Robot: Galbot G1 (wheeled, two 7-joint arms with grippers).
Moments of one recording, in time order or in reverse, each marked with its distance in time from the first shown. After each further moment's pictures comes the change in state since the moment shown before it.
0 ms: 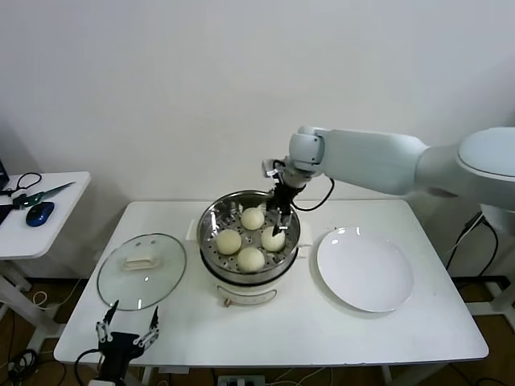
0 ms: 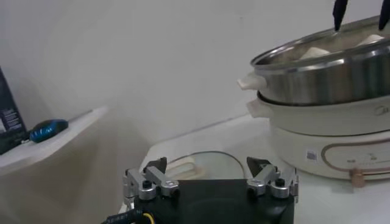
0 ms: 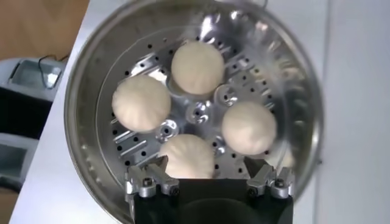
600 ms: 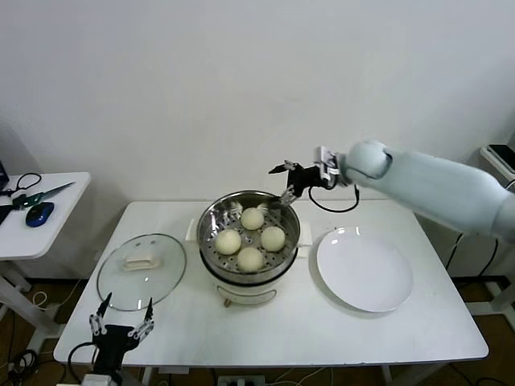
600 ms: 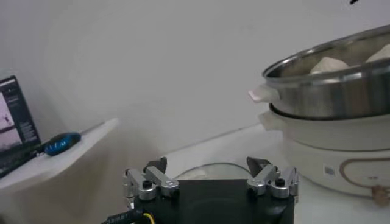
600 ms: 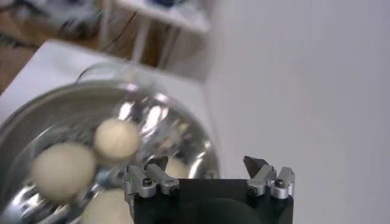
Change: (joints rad) left arm -0.026 -0.015 -0.023 -0.025 0.022 0.006 -0.002; right arm -0.301 -0.389 0.424 0.206 0.054 0.303 0.437
